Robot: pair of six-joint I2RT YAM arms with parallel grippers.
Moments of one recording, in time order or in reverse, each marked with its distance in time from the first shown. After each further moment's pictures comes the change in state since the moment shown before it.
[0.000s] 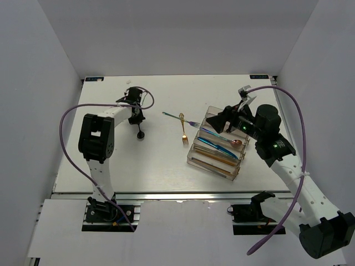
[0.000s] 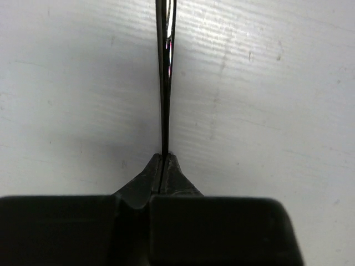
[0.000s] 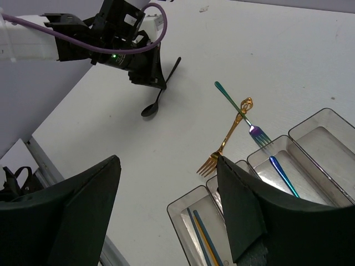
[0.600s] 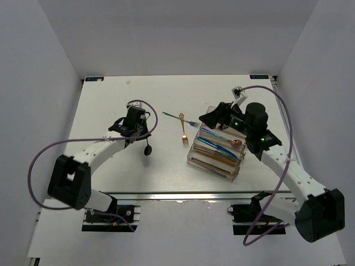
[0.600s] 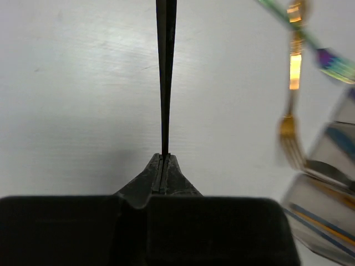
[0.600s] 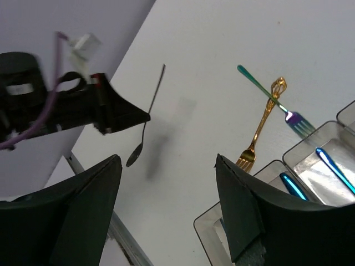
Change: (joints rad) left arm -0.196 -0.592 -0.513 0.124 -0.006 -0.121; right arm 0.005 0.134 -0.064 0.190 -0.043 0.207
